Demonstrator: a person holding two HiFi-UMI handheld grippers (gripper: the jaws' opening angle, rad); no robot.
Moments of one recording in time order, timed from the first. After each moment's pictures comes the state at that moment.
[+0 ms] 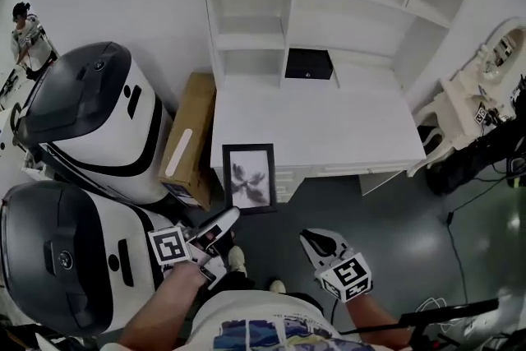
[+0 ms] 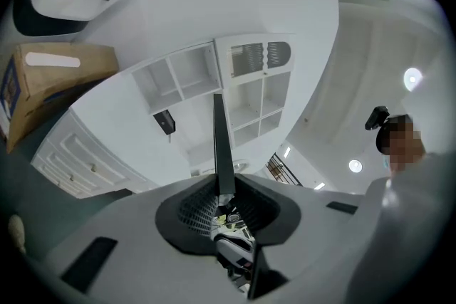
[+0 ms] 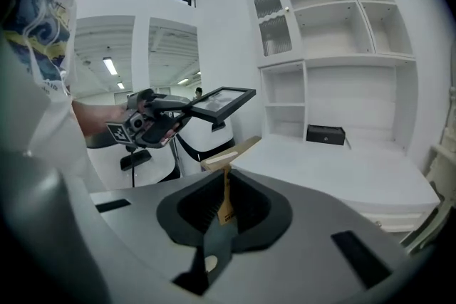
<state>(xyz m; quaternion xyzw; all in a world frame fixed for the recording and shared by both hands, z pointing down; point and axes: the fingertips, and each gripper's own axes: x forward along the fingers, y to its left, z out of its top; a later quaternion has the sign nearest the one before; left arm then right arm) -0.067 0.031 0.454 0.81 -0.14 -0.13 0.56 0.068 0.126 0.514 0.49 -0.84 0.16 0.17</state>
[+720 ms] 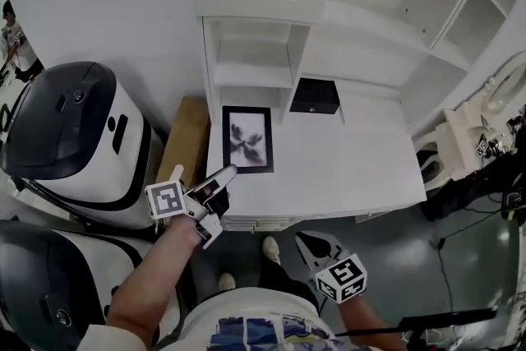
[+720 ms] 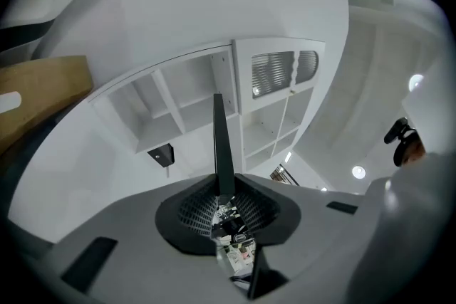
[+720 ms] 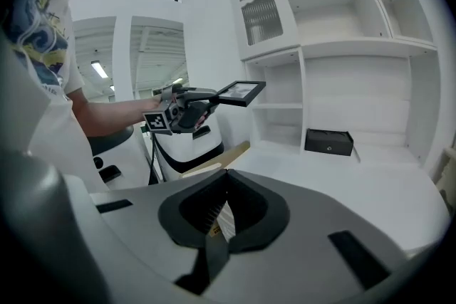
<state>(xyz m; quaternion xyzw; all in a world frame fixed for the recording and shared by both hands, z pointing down) -0.025 -0.218 0.437 0.81 -0.14 -0.15 0.55 0.089 -0.039 0.512 0.49 -0.83 0.18 0.17</state>
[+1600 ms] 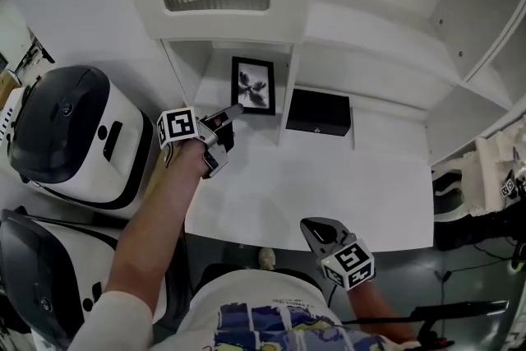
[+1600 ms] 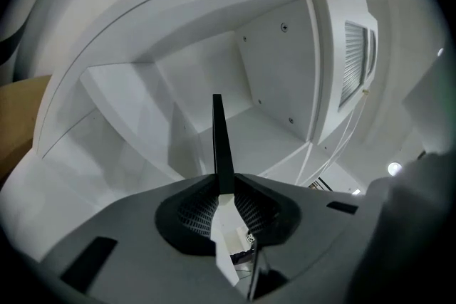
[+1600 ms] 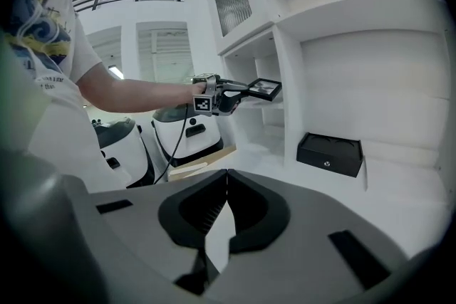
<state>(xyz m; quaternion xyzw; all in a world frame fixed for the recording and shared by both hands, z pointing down) 0.089 -0.460 0.454 0.82 -0.25 -0.11 0.51 0.217 -0.178 0.524 0.40 -0.88 0.19 0.19</state>
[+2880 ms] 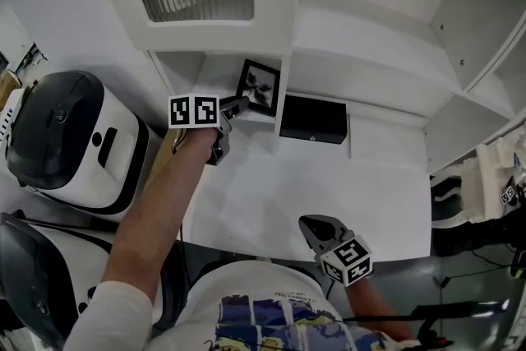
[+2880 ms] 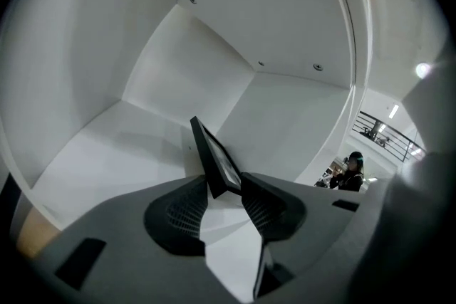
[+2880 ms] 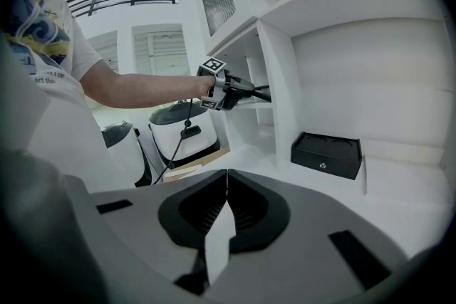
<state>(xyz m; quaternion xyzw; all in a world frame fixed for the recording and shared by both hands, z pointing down) 0.123 -0.517 0.460 0.87 -0.34 0.09 0.35 0.240 -0.214 0.531 0.39 -0.88 0.20 0.18</state>
